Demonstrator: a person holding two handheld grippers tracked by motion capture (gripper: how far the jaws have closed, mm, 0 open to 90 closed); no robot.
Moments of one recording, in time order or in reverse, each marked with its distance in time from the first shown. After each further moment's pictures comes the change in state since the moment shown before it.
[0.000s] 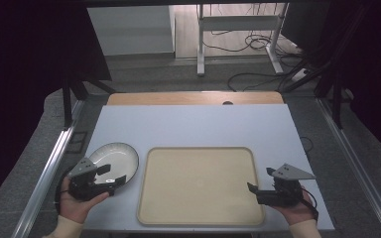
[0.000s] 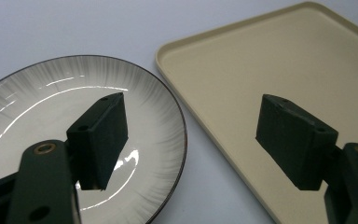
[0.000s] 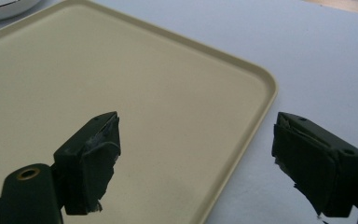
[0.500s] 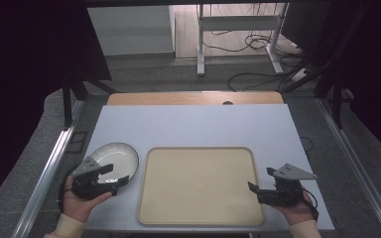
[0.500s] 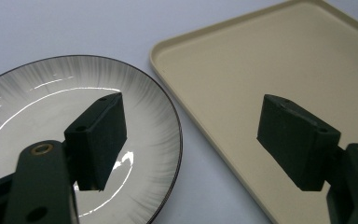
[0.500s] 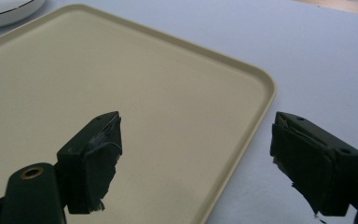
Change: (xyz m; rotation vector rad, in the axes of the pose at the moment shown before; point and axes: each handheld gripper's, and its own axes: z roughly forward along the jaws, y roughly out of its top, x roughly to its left) left arm -0.003 0.002 0.007 0.017 -0.011 0.020; right arm -0.002 -0.001 0.000 -0.015 -0.001 0.014
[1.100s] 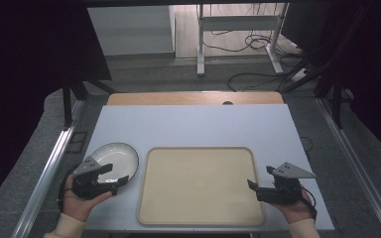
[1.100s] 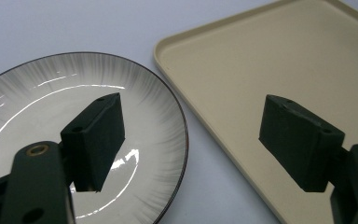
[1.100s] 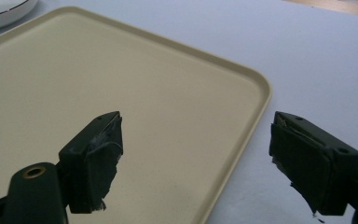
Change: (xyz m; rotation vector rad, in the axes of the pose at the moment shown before) left arm 0.004 -0.002 0.001 0.007 0.012 -0.004; right arm -0.001 0.001 0.005 -0.005 -0.018 0.009
